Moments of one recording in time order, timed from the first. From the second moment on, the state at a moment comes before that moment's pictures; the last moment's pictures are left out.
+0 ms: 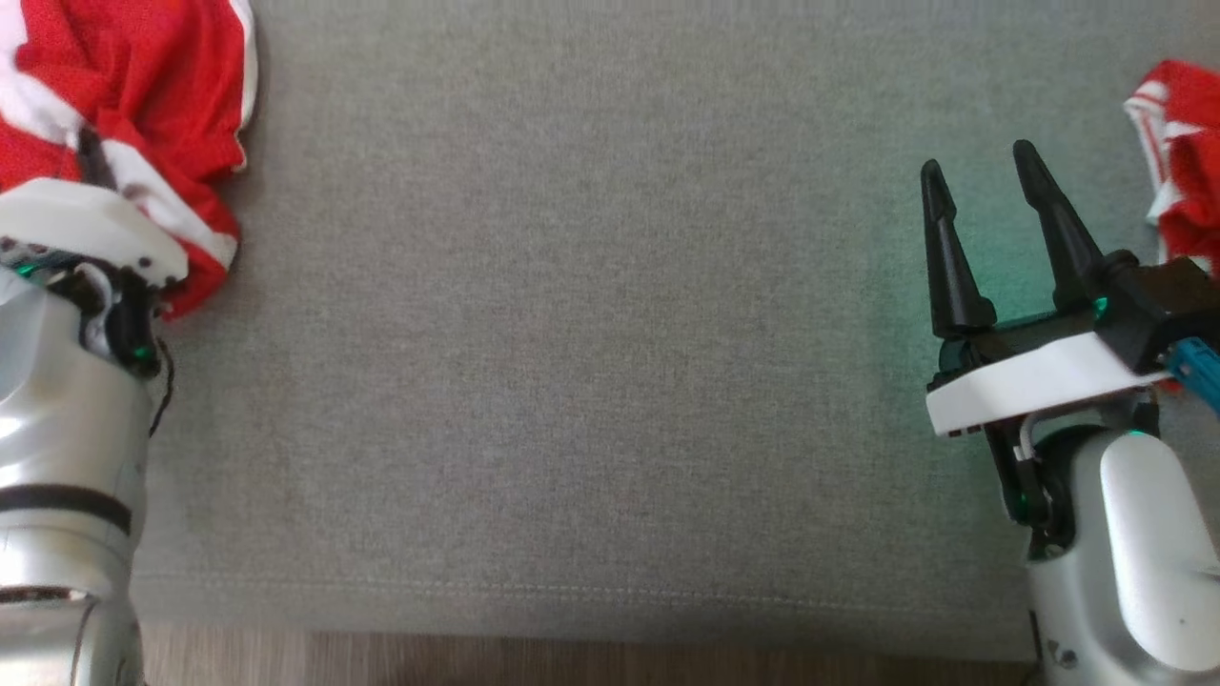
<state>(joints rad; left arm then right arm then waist) -0.95 0.26 -0.10 1.23 -0.49 -0.02 -0.24 -0.26 -0.06 0.06 -0.05 0.08 0.13 0.04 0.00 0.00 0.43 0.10</state>
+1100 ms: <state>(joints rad) -0.02 0.22 -0.11 0.03 -0.27 0.10 -0.15 0.01 -0.05 0.05 -0.02 0.17 0.13 0.04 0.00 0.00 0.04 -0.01</state>
